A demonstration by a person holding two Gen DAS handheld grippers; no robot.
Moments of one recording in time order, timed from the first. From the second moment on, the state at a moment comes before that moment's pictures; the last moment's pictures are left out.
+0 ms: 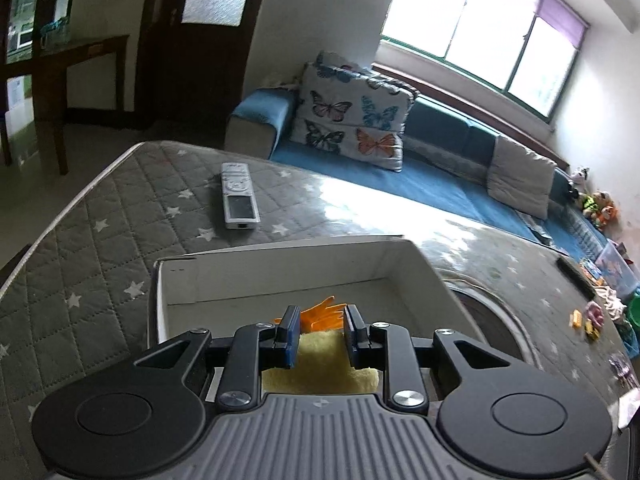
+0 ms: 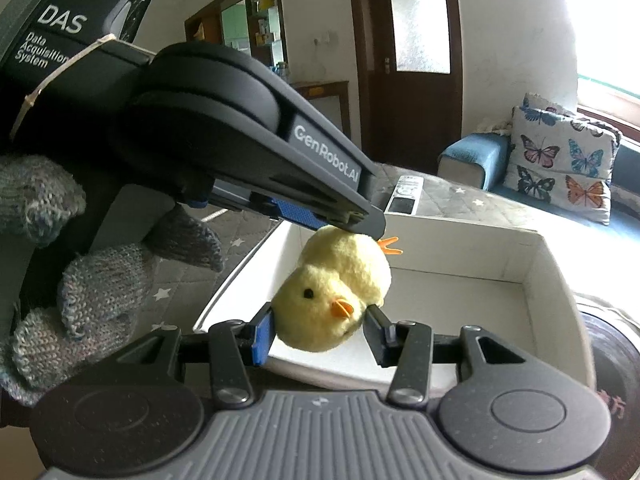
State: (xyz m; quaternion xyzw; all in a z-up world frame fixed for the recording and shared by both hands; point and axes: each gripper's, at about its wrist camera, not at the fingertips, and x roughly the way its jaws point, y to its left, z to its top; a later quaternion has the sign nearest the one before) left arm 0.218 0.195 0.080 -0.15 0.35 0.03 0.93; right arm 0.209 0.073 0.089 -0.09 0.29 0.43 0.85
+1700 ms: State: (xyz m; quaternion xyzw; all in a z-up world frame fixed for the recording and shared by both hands) left arm 0.174 0.161 0.070 -0.14 0.36 0.03 0.92; right arm 0.163 0.021 0.085 -0.10 0.28 0.40 0.87
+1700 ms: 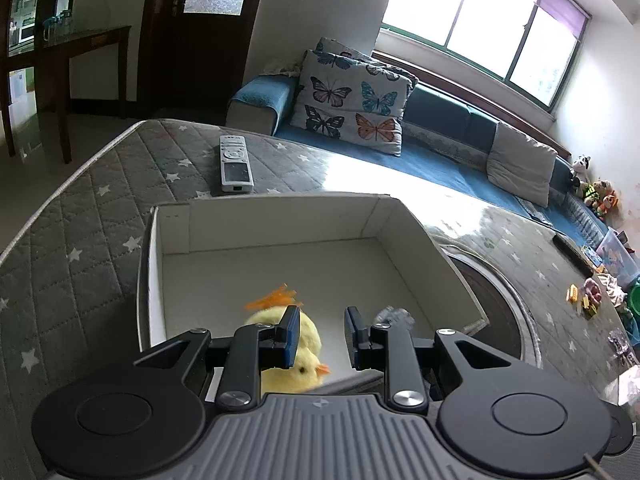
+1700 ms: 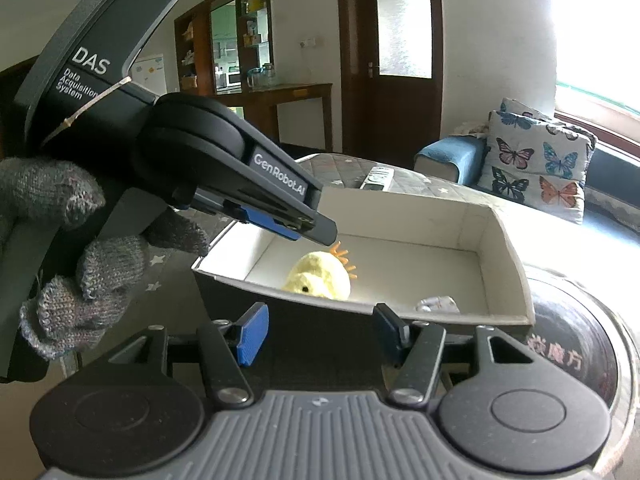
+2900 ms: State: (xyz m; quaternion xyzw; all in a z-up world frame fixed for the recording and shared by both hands) left arm 0.131 0.098 0.044 -0.13 0.39 0.00 0.91; right arm 0.112 -0.053 0.058 -0.09 0.30 0.33 0.89
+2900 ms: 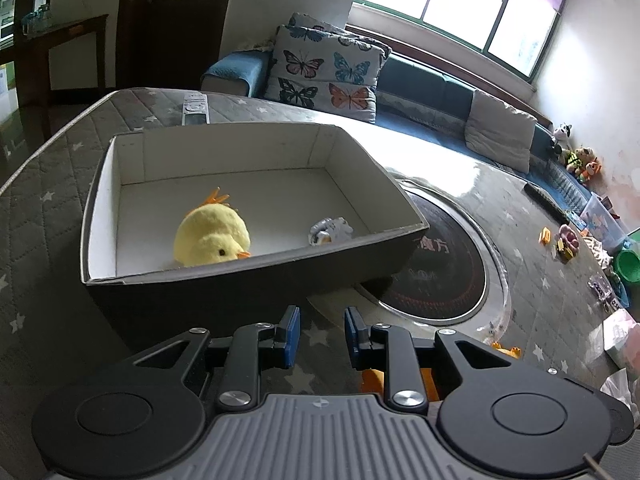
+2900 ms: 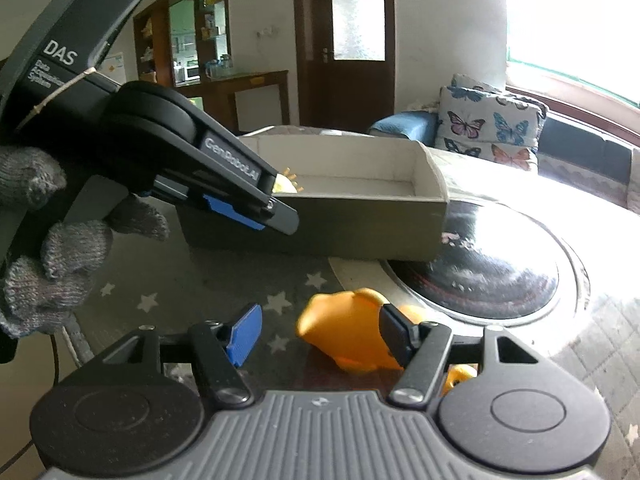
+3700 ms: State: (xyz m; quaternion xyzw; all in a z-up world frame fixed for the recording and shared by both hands) left arm 0.130 0.073 0.028 -0.13 0.42 -0.03 0.90; right arm 0.131 -0.076 0.043 -0.09 0.32 0.31 0.89
